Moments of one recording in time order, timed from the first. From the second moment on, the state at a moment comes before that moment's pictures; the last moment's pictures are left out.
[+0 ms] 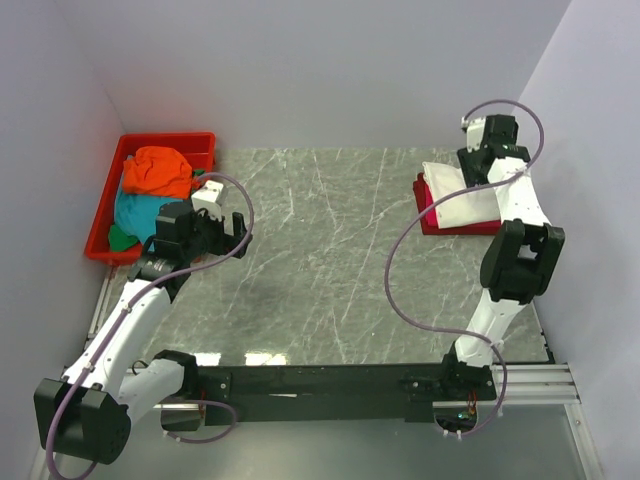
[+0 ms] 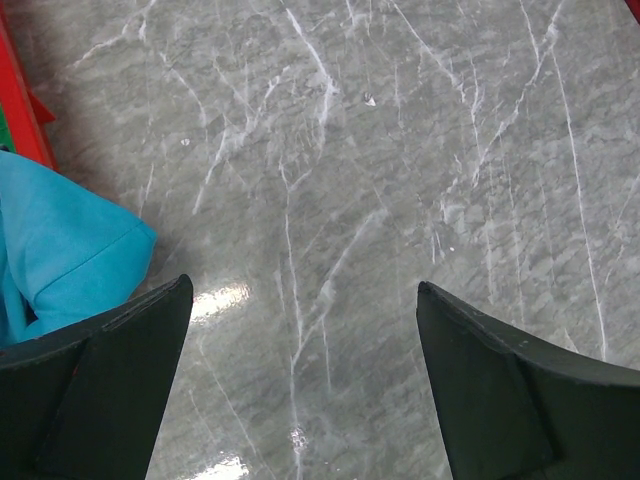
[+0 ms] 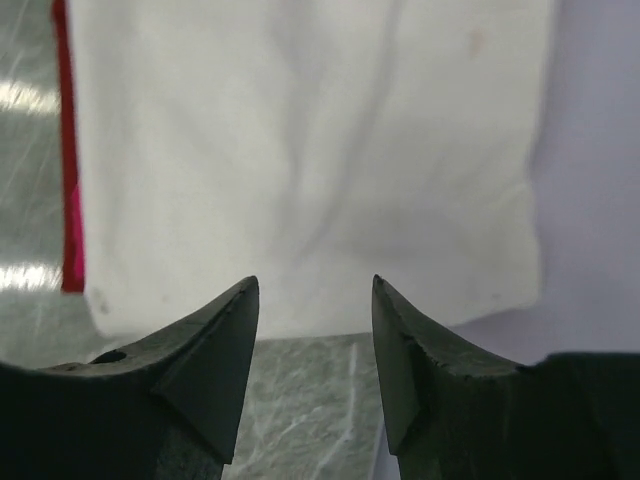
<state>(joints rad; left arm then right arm) -0.21 0.97 0.77 -0.25 0.22 -0.04 -0.17 1.91 1.77 -0.69 0.11 -0.44</state>
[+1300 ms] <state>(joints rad) -0.21 0.98 0.77 -0.21 0.12 -0.13 -0.13 1.84 1.15 -0.01 0.53 -0.60</state>
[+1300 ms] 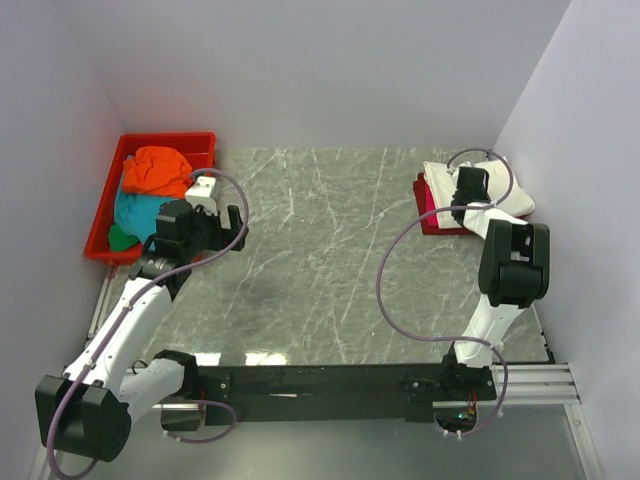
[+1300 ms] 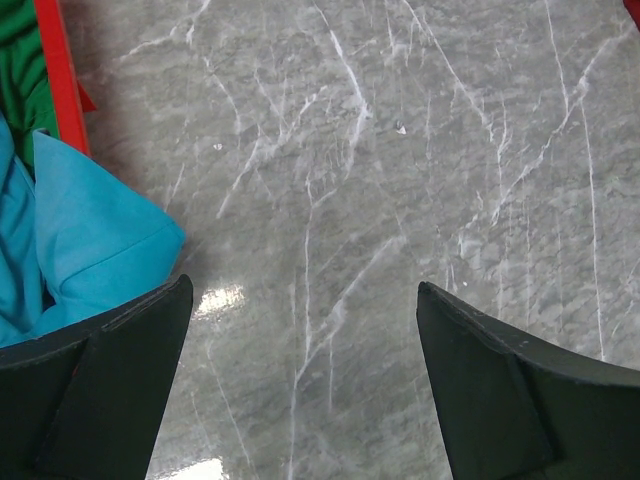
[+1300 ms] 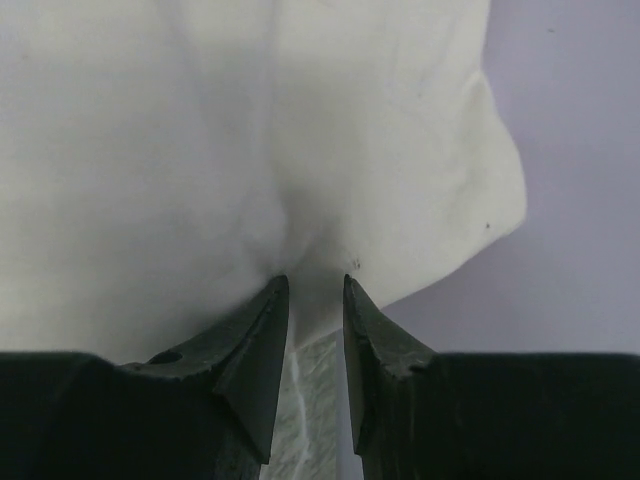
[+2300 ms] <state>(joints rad) -0.21 0.99 0.78 -0.23 0.14 -0.13 -0.25 2.06 1.38 -0.04 0.66 -0.65</state>
